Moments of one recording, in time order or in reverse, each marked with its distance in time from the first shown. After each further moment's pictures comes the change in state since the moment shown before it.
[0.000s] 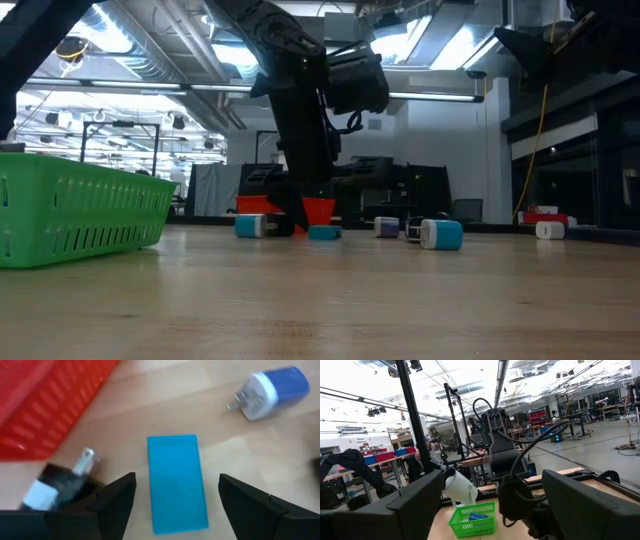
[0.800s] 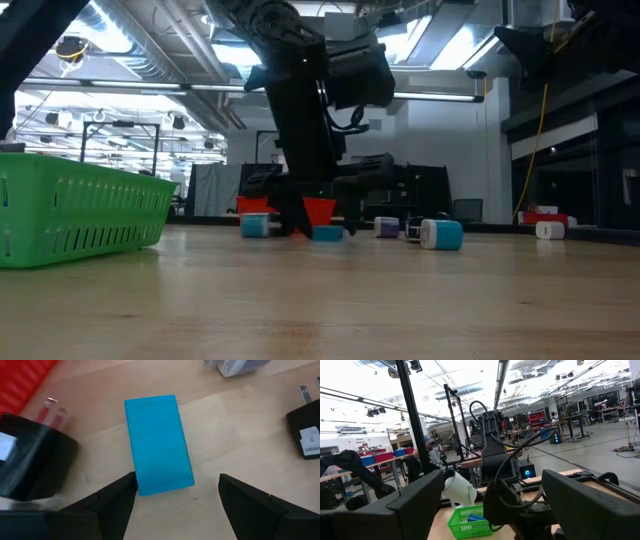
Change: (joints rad) left arm -0.053 0.010 0.002 -0.018 0.064 -0.038; right arm 0.000 0.000 0.000 0.006 0.003 -0.008
